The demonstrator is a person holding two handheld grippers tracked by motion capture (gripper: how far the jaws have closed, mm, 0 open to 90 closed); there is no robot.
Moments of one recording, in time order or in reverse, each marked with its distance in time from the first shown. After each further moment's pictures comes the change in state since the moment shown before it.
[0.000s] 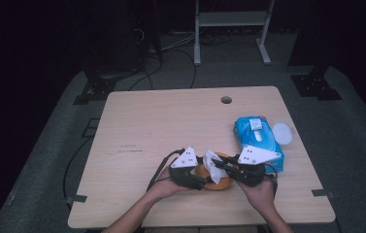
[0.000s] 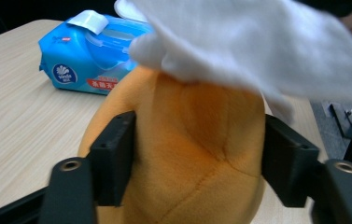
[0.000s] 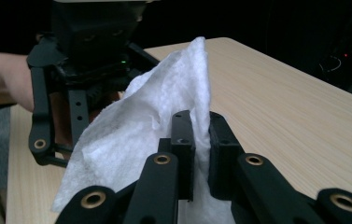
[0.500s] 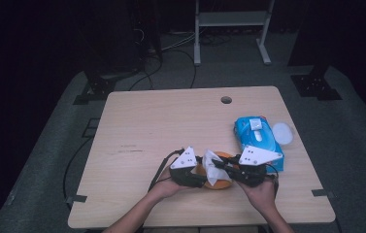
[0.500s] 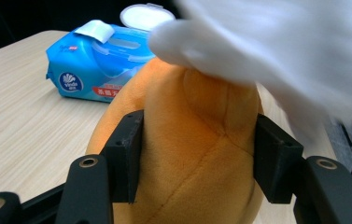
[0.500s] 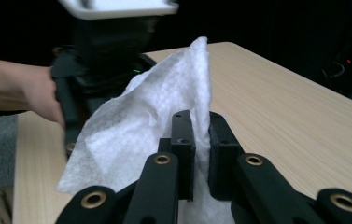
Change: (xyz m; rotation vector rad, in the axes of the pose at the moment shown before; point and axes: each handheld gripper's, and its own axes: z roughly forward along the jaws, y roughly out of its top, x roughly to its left) left arm 0.003 -0.004 0.004 -0.047 0.021 -0.013; right arm 0.002 0.003 -0.003 -0.010 0.015 -0.023
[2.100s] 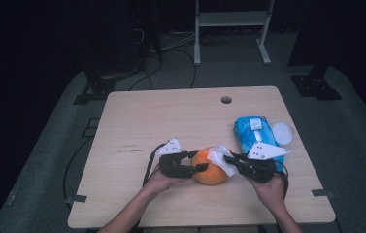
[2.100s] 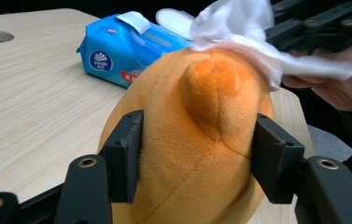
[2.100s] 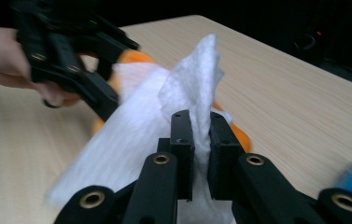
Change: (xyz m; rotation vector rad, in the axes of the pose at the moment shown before) left arm 0.033 -0.015 -0.021 -0.055 -0.007 -0.243; right arm -0.026 -0.015 -0.014 0.078 -0.097 0.048
